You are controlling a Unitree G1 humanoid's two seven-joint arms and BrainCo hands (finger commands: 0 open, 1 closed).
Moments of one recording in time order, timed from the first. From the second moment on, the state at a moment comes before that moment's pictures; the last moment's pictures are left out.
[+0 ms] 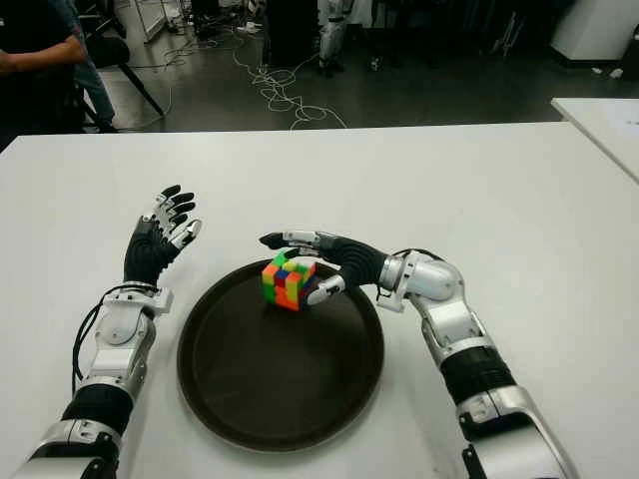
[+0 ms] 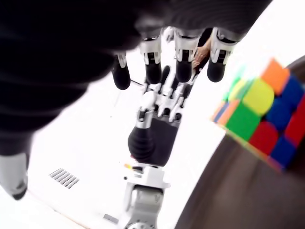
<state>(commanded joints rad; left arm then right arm) -0.37 0.06 0.10 0.74 -0.03 -0.60 -0.06 -0.49 -0.24 0.21 0.56 0.13 -0.44 0.89</state>
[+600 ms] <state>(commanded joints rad) -0.37 0.06 0.10 0.74 -0.02 -0.60 -0.06 -0.53 -0.22 0.16 0.65 0.13 -0.48 0.87</state>
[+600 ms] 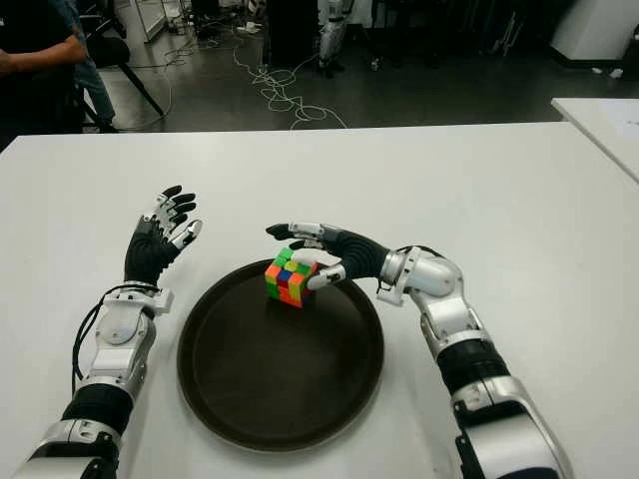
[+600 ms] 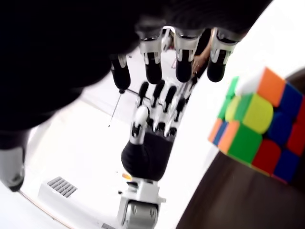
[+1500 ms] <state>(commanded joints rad) -0.36 0.06 0.10 0.70 0.01 -0.55 -0.03 -0.65 -0.14 -0.08 0.96 0.10 -0.51 0.27</state>
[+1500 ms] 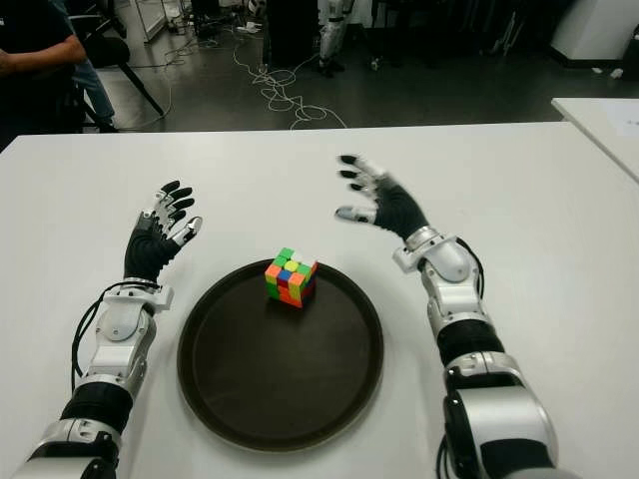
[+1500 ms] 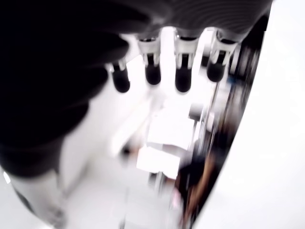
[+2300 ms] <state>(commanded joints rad) -0.37 0.06 0.10 0.70 -0.02 -0.54 -0.04 -0.67 -0.12 -0.09 0.99 0.04 -0.36 0.05</state>
